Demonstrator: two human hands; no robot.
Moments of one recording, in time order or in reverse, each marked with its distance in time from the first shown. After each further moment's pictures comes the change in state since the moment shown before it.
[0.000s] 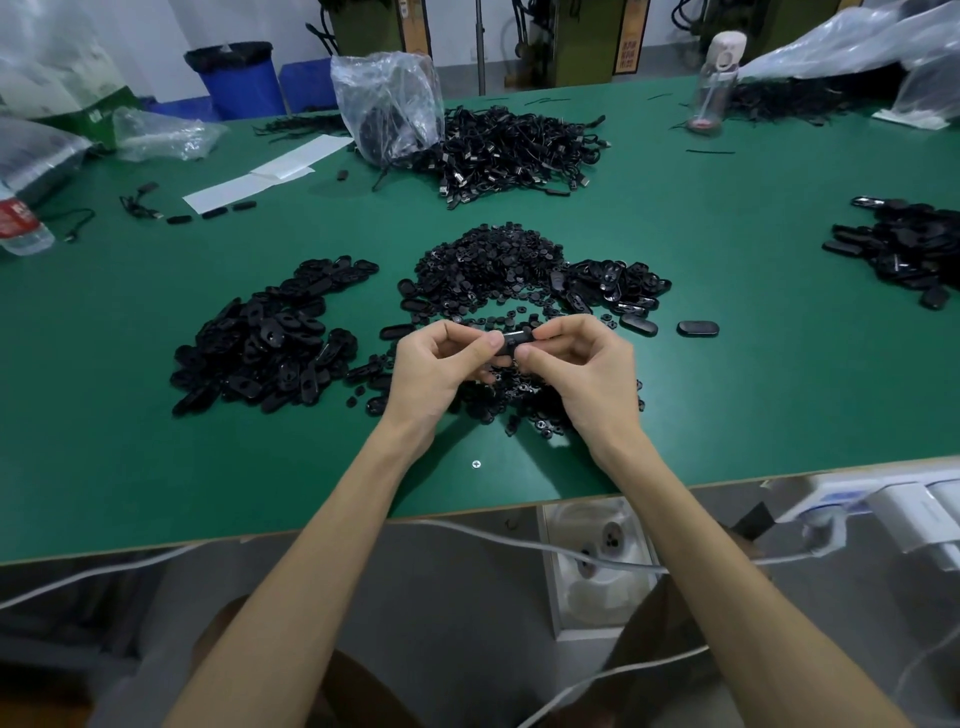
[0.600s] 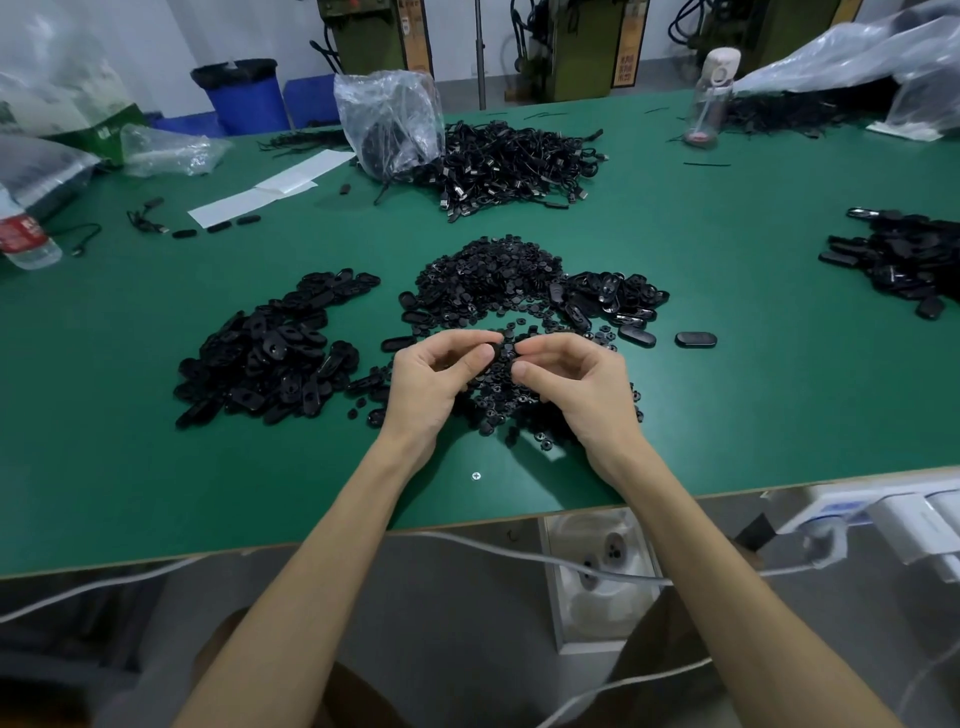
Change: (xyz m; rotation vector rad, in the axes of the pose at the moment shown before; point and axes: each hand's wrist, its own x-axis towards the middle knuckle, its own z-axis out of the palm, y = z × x) left_hand 0.002 -0.003 -0.004 0.080 -0.007 0.093; right_hand 0.002 -0.001 -0.003 0.084 -0.121 0.021
